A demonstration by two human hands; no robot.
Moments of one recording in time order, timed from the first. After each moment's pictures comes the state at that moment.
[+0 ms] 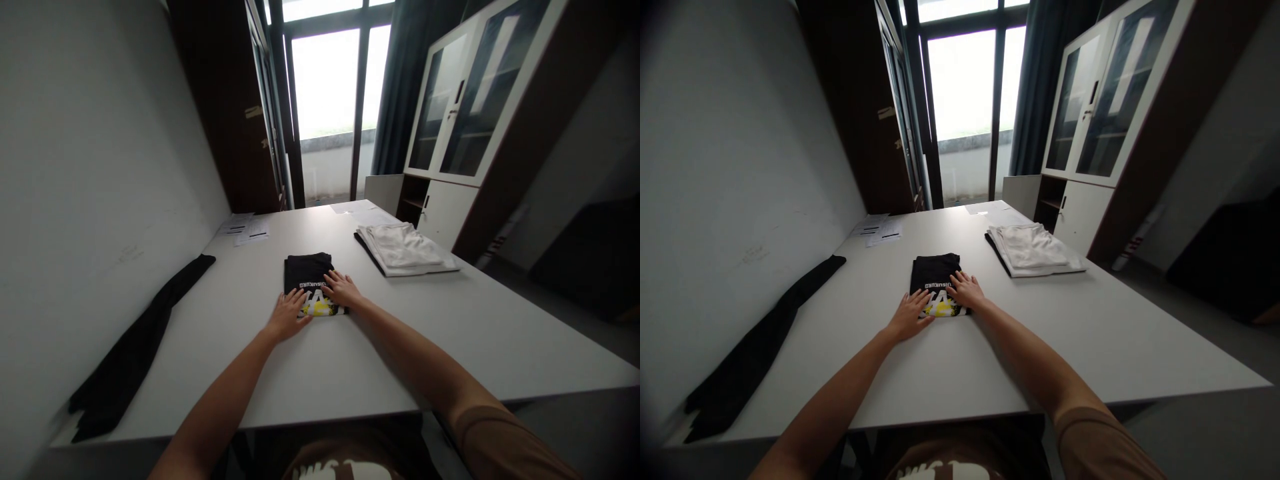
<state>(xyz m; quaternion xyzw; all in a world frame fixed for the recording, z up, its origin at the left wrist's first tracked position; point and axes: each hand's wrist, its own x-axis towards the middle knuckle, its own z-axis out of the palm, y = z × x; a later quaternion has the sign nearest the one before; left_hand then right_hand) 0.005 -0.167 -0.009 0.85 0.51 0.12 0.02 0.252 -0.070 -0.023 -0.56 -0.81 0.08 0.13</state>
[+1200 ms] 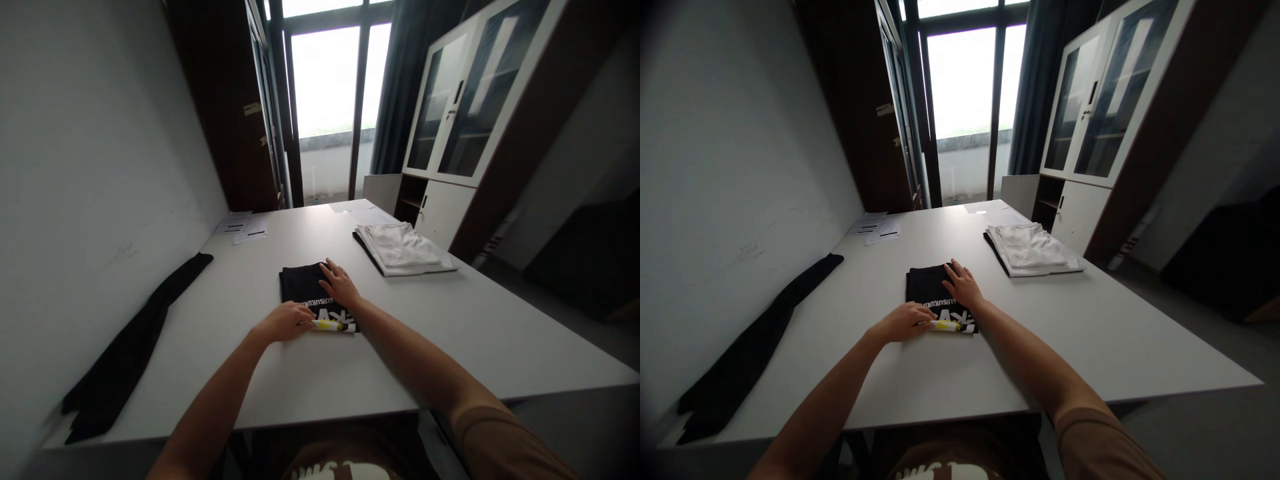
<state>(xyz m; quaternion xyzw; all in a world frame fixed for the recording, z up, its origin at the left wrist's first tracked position) 0.009 -0.197 0.062 0.94 0.29 0.12 0.12 0.254 -0.083 -0.010 -0.49 -0.84 -0.01 0.25</state>
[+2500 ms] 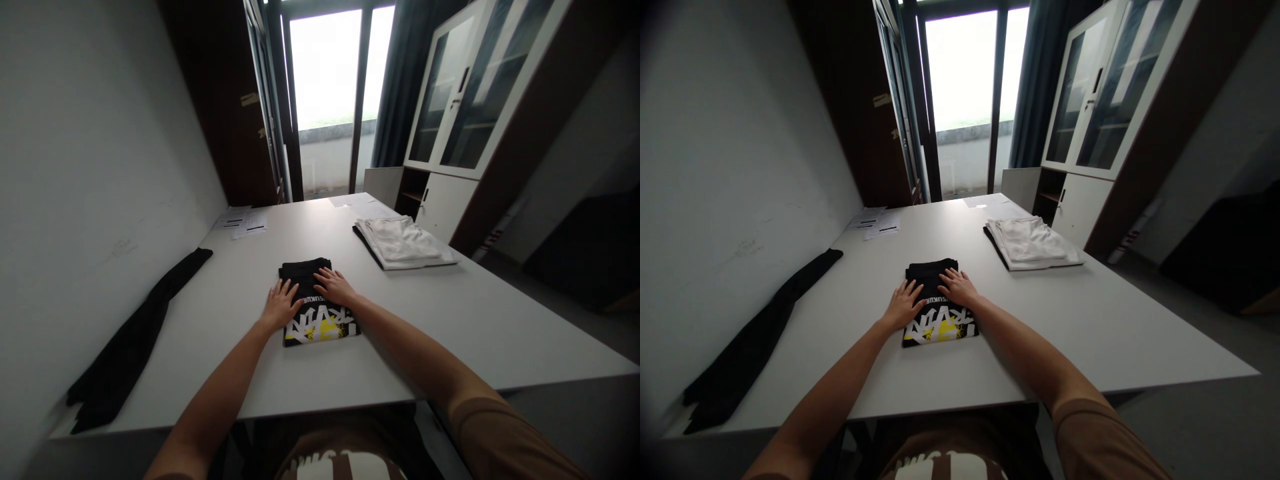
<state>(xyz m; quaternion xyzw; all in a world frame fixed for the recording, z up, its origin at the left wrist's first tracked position) -0.007 -0.153 -0.023 0.80 0.59 0.11 0.03 0.241 -0.087 -0.019 -0.50 -0.85 0.06 0.14</state>
